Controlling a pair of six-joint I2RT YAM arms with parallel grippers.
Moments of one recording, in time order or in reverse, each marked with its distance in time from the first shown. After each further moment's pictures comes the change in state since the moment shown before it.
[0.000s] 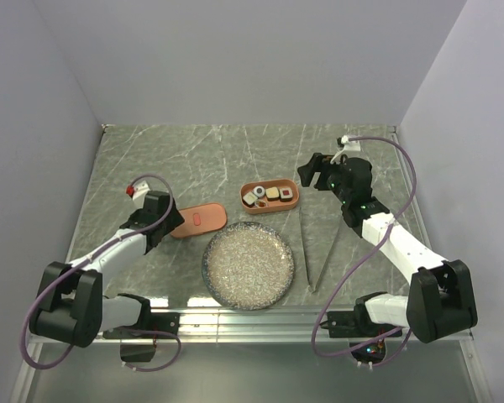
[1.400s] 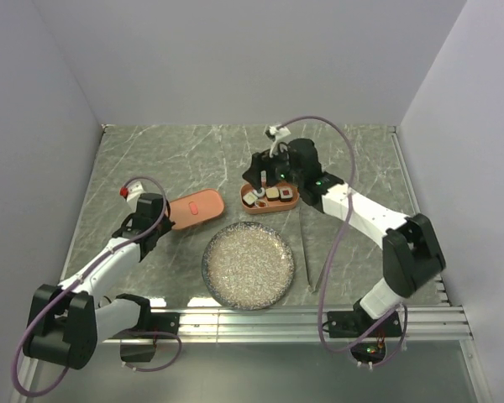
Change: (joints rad) left arm 0.016 -0.120 -0.023 -0.038 0.029 0.005; right arm 0.288 0.308 0.346 -0.113 -0.169 -0.144
